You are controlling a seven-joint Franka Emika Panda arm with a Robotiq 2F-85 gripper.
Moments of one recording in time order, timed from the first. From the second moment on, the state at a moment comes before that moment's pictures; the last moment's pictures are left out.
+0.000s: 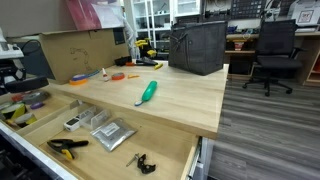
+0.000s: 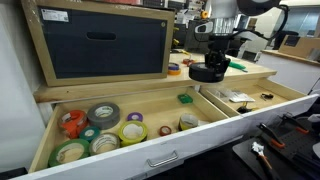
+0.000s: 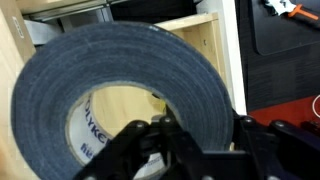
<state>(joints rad) 0.33 0.00 0.29 -2.32 0.00 2.21 -0.71</state>
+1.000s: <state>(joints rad) 0.34 0.32 0.36 -2.16 -0.06 2.23 -0.68</state>
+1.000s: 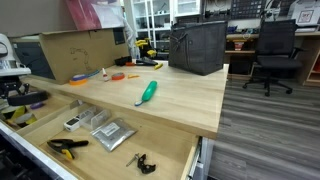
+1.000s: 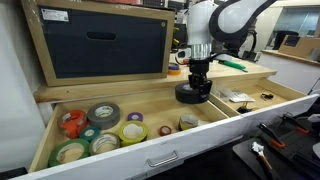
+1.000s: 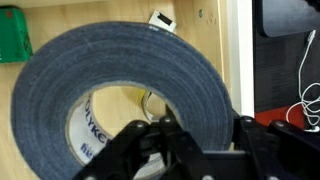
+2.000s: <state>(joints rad) 0.33 0.55 0.30 -2.02 -0.17 2.30 -0.51</state>
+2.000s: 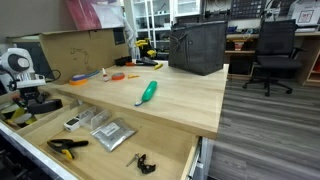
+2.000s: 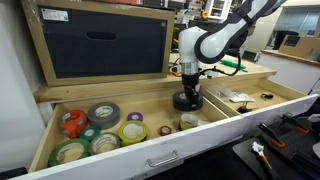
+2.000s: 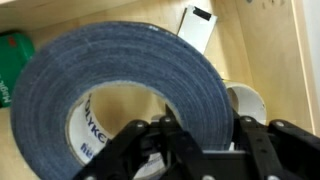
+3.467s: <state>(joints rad) 0.36 0.69 0.24 -1.90 -0.28 2.41 -0.30</state>
